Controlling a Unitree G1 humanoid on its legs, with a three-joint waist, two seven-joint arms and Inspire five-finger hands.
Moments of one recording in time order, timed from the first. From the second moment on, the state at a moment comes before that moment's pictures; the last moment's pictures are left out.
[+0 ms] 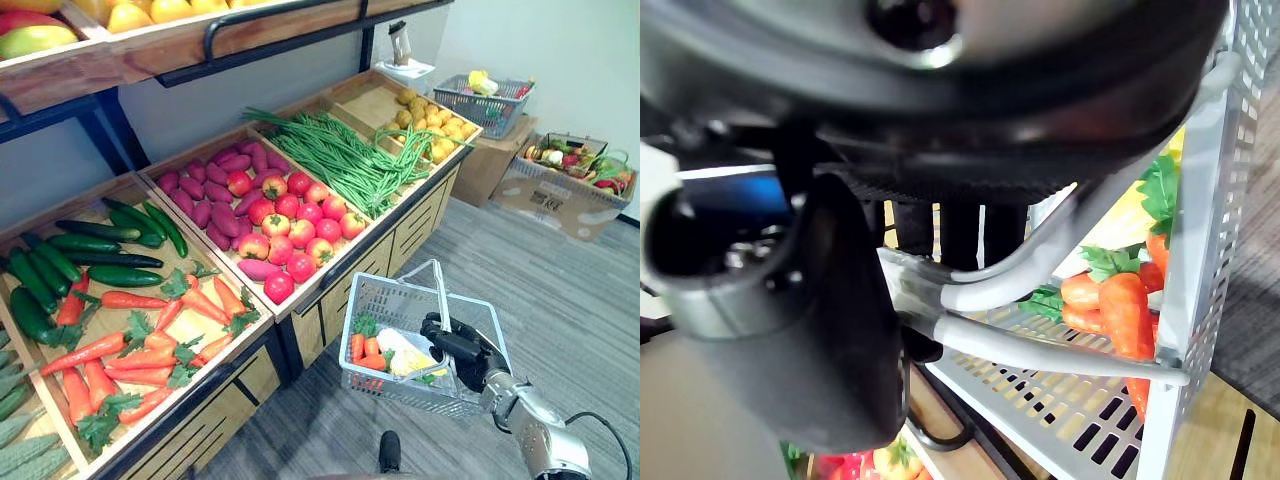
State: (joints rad) left arm 0.22 -0.06 0.56 1.01 -0.65 -0.29 0.24; right arm 0.06 -0.26 -0.24 0.31 0.44 0.28 0.37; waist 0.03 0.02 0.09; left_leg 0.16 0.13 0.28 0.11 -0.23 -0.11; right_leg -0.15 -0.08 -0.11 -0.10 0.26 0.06
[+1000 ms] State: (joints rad) left arm 0.14 0.09 0.22 1.05 -0.35 -0.04 0.09; right arm 0.24 -0.12 -0.20 0.44 0.52 0.13 0.29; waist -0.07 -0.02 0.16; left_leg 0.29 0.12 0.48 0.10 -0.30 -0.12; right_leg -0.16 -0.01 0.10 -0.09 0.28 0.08
